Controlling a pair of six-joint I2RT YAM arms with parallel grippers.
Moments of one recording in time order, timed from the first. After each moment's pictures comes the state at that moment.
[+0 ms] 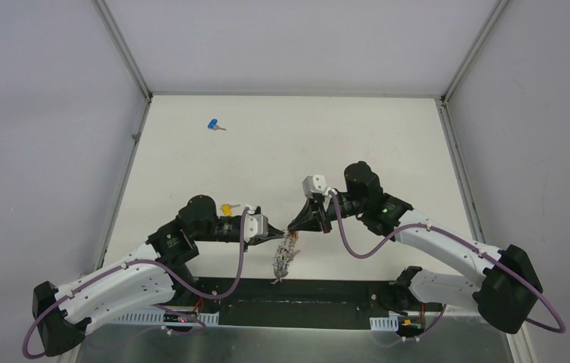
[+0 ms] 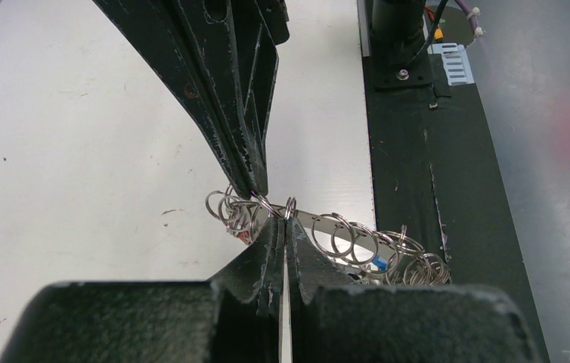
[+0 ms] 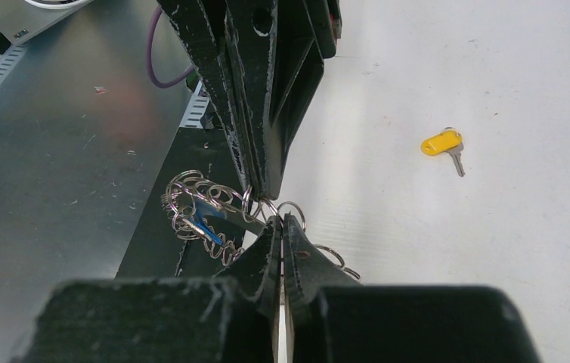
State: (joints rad) left arm -0.91 0.66 0.51 0.03 0.57 0.23; right arm 0.81 1.13 0.72 0.05 -0.97 -0.21
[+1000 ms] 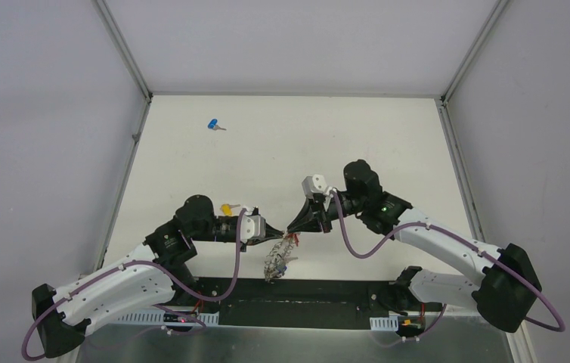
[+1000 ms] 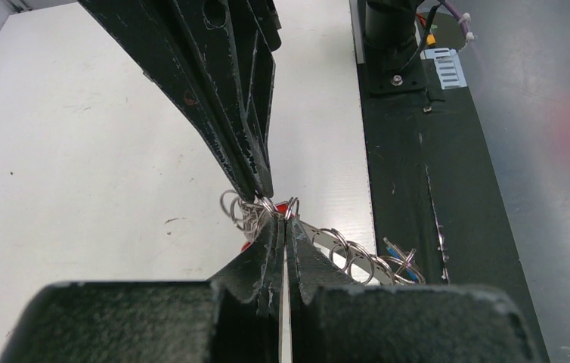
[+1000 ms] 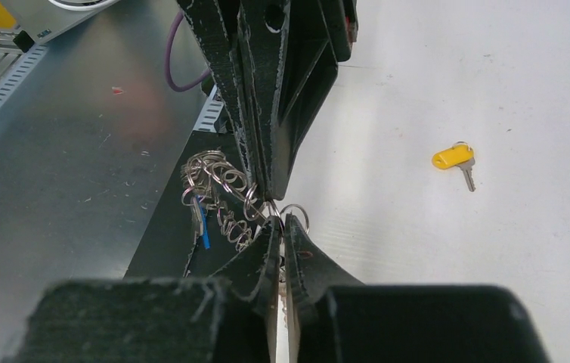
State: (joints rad) left arm -0.91 0.64 0.52 0.02 0.59 0.25; right arm 0.81 1.14 0.74 0.05 -1.02 -0.22
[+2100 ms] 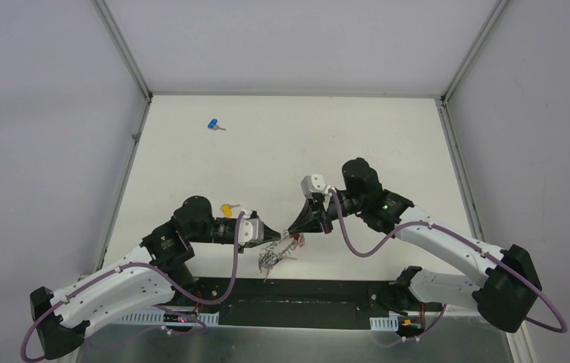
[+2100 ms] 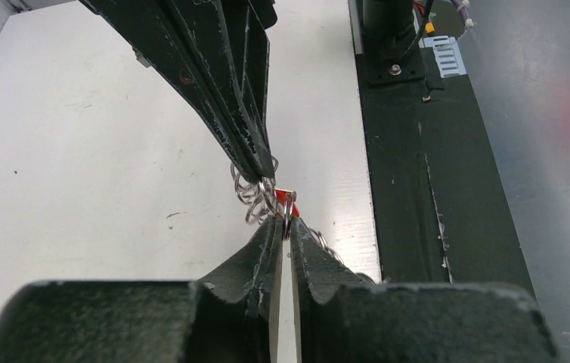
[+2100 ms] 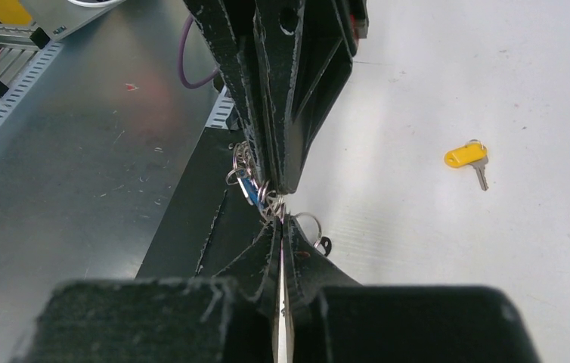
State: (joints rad) left arm -0.91 0.62 0.52 -0.02 0.59 0.27; right arm 0.81 1.14 0.78 -0.03 -1.04 -0.25
